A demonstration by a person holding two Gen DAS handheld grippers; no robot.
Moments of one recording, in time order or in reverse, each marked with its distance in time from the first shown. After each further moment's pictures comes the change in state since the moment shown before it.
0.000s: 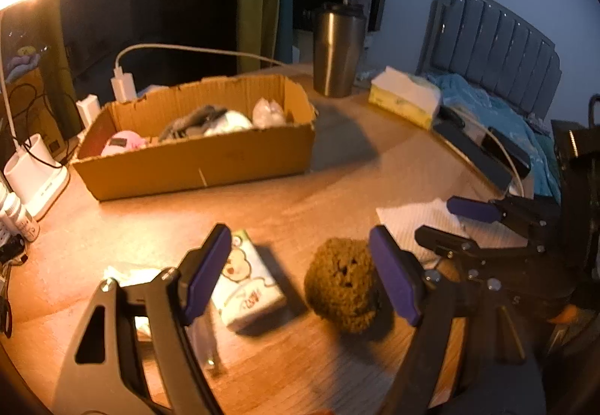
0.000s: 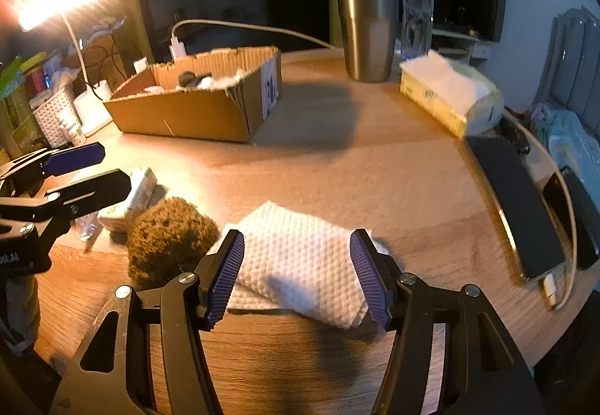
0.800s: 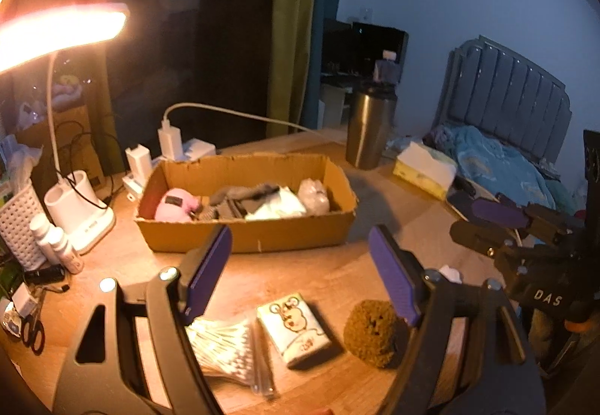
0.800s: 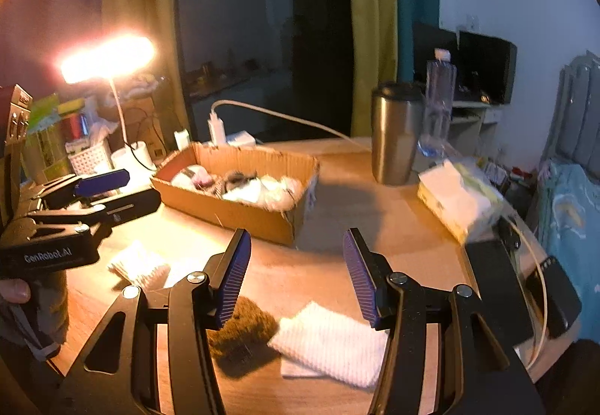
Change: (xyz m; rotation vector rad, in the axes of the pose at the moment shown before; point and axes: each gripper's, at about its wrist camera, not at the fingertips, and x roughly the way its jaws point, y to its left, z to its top) left arm -0.055 0.036 0.037 -0.069 -0.189 0.057; right arm -0.064 0.036 0.058 -0.072 -0.234 0.047
